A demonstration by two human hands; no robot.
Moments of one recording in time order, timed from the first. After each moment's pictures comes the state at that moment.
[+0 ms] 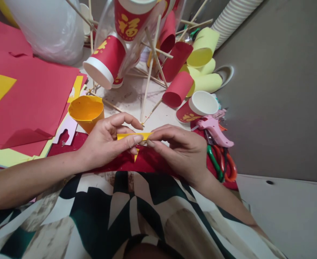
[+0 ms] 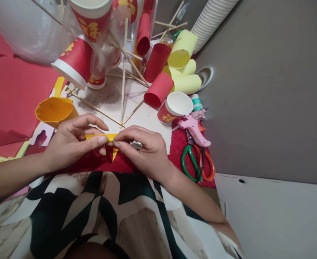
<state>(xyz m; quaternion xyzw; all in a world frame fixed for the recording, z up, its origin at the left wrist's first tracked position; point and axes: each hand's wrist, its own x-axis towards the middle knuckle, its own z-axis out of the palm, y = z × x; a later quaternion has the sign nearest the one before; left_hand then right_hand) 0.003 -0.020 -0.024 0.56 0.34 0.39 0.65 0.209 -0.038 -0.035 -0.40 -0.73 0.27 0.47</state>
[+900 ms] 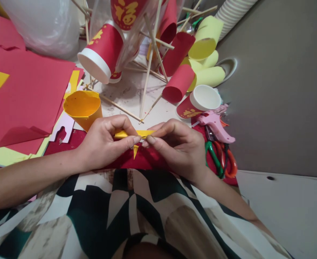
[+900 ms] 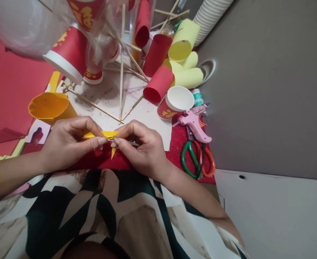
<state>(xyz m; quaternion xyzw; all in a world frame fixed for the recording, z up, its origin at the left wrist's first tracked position) 0.006 -0.021 -0.024 0.70 0.39 0.40 0.46 0.205 -0.045 -0.034 -0.43 -0.66 0.40 0.47</state>
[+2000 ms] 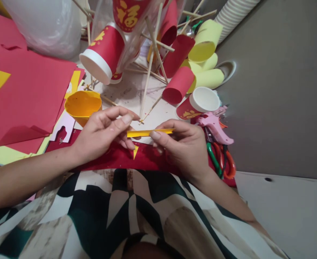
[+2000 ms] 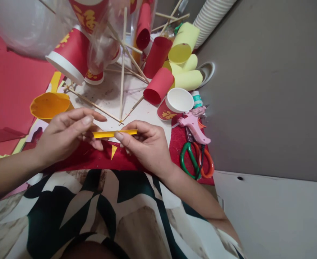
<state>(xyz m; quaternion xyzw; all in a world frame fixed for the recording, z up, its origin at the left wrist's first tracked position) 0.003 -0.016 -0.021 0.52 0.38 0.38 0.67 0.203 -0.038 -0.026 -0.51 -0.53 0.49 0.47</state>
